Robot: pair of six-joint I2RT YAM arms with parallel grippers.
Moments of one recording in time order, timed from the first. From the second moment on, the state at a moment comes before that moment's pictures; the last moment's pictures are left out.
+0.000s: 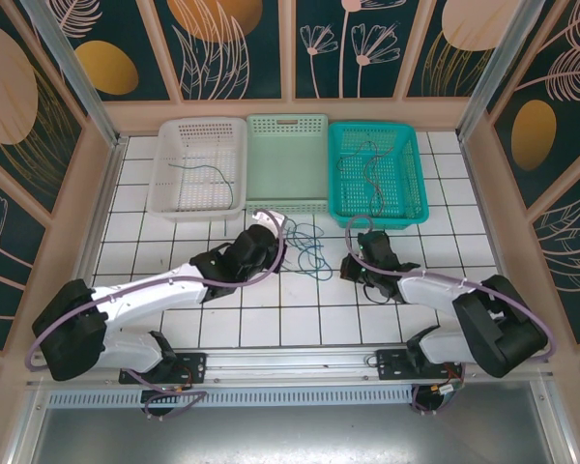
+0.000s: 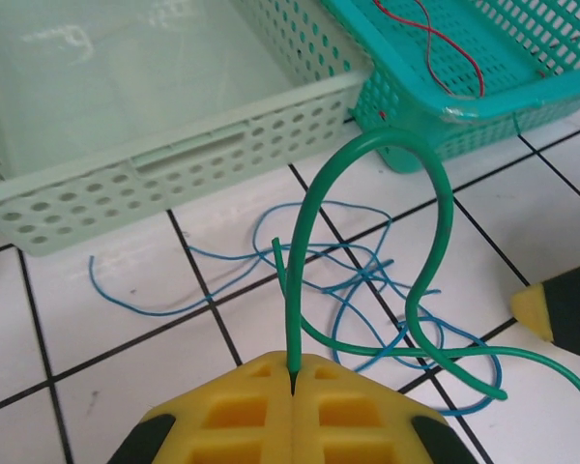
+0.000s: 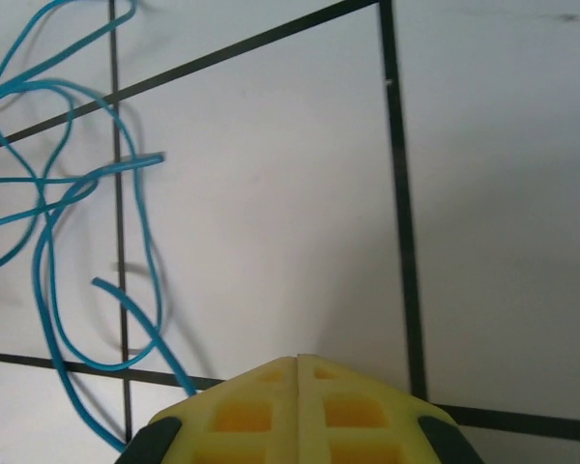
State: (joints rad) left arm -0.94 1.31 0.77 -0.06 -0.33 -0.35; right arm 0.54 1.30 0.39 0.04 -0.09 0.71
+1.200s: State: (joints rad) left arm -0.94 1.29 0.72 -0.04 -0.29 -0.24; right arm 0.64 1.09 0.42 0.11 -0.27 0.56
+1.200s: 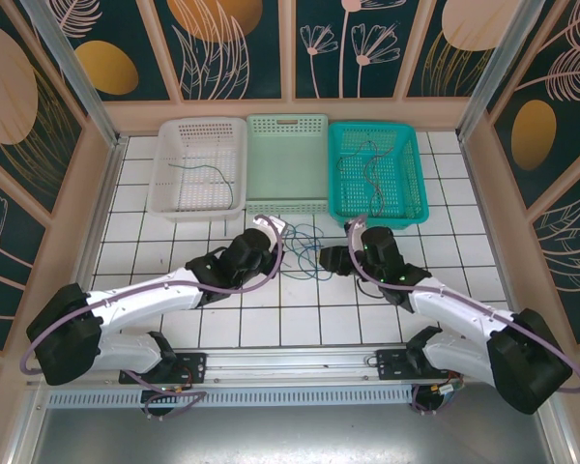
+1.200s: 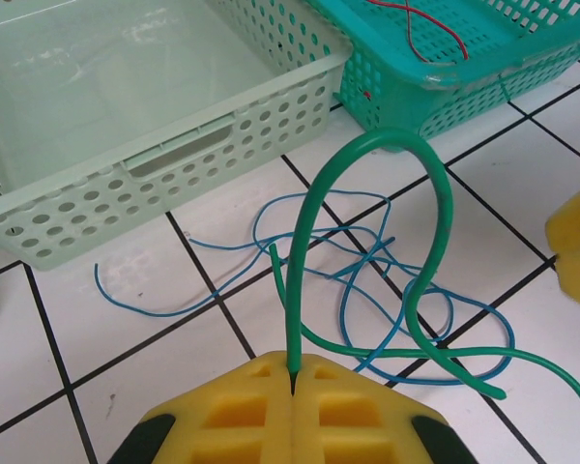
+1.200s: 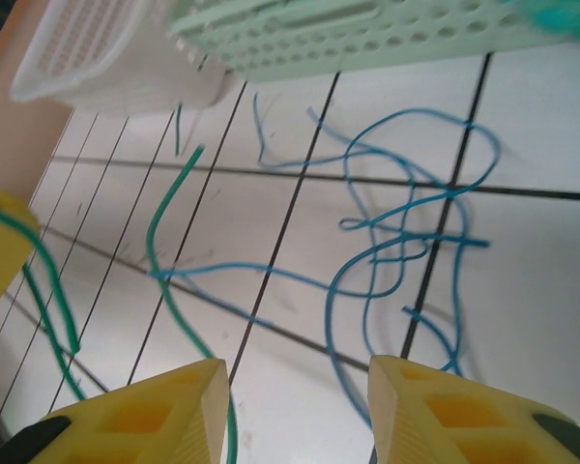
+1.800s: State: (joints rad) left arm -0.94 1.34 0.74 -0.03 -0.25 -0.22; right arm 0.68 1.25 0.47 0.12 -0.49 0.48
